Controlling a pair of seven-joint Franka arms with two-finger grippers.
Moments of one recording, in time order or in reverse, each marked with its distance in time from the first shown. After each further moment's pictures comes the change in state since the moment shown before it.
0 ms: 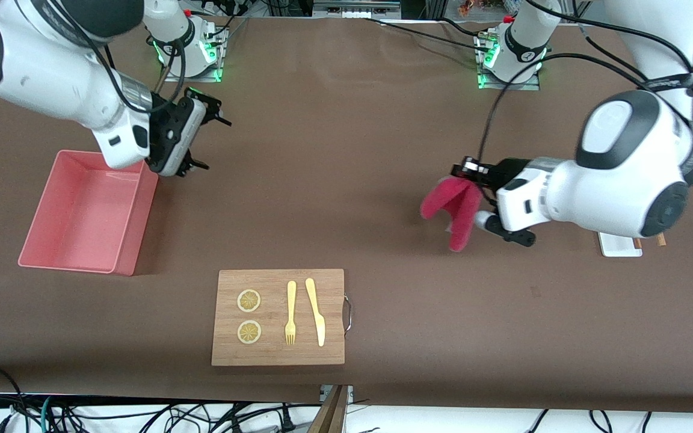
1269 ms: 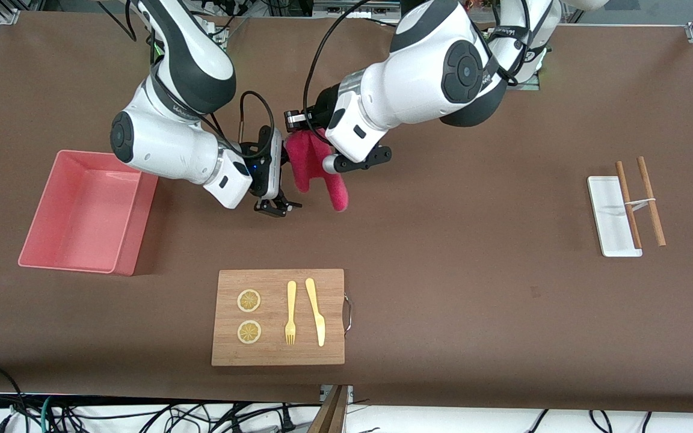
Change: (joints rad) left arm -0.390 -0.020 -0.001 0.003 -0.156 0.532 -0.785; right arm 0.115 0.217 0.068 0.001 0.193 0.339 -0.504
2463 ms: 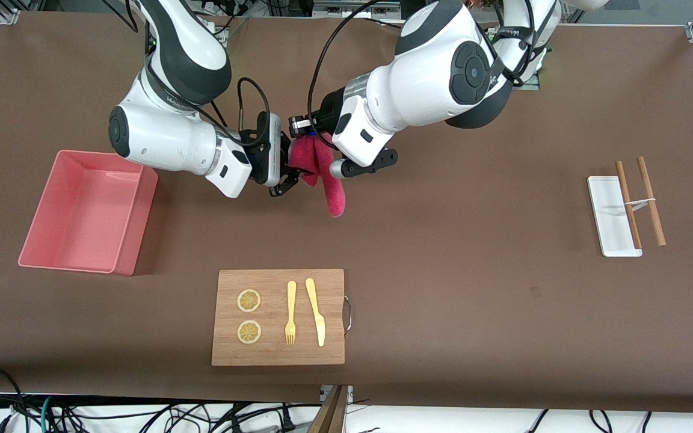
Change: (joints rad) left arm 0.002 -0.002 0.021 0.000 0.000 0.001 -0.005; right arm -0.001 -0.038 0.000 -0.033 0.086 -0.030 -0.019
